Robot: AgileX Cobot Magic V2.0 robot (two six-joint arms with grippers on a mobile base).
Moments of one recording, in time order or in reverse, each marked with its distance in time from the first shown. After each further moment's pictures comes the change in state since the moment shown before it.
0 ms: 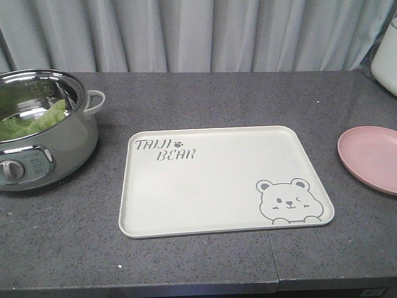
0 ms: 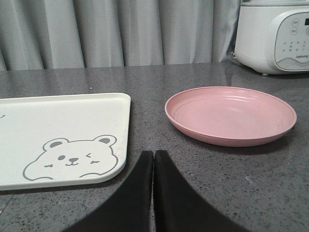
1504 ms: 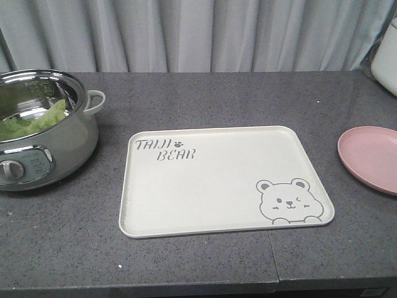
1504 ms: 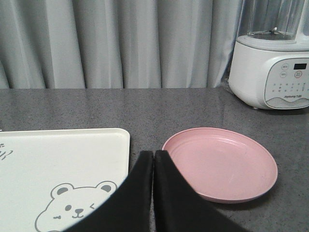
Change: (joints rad) left arm 0.000 0.136 -0.376 0.000 0.151 -0.091; right arm 0.000 0.281 -0.438 -0.006 0.207 -0.033
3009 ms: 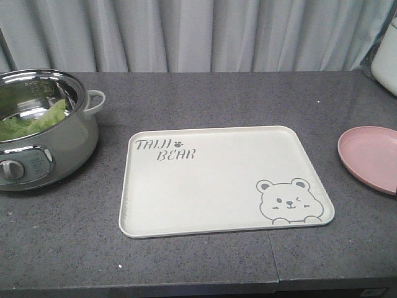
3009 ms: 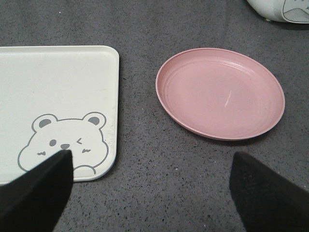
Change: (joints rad) left arm 0.000 0.349 -0.177 0.127 0.258 0.000; right arm 0.000 0.357 -0.198 -0.023 0.238 0.000
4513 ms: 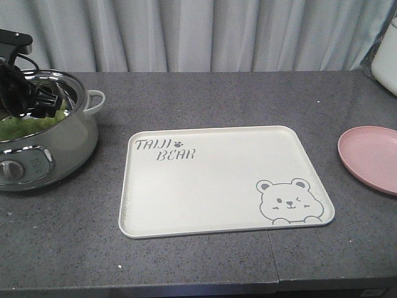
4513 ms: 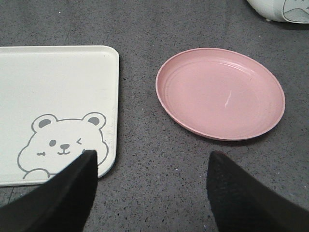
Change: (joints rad) left arm 0.000 1.312 -1.052 -0.120 0.389 0.255; right arm 0.000 0.000 0.000 0.000 0.000 0.000
